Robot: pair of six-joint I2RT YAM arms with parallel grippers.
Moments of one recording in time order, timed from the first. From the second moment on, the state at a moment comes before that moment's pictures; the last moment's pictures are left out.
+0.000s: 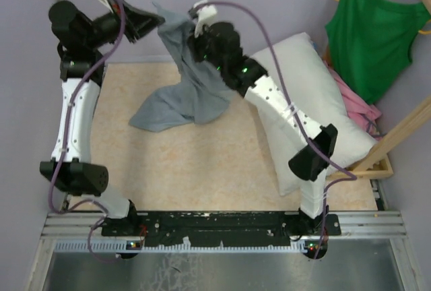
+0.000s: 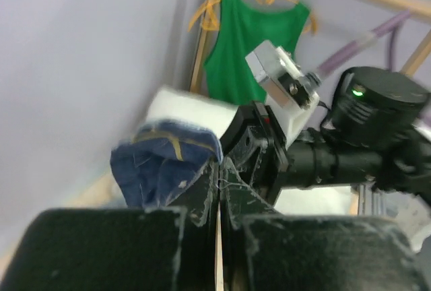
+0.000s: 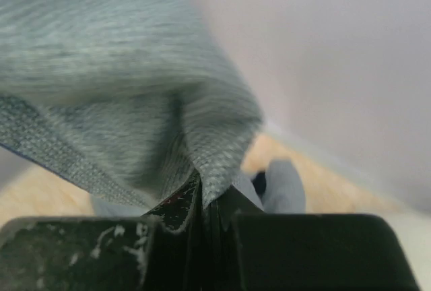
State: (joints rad) left arm -0.01 1.70 2.08 0.07 1.04 -0.59; right arm 0.70 1.98 2.29 -0.32 -0.03 0.05
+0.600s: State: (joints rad) left arm 0.05 1.13 1.25 -0.39 0.17 -0.23; right arm 0.67 1.59 1.06 0.46 -0.30 0.31
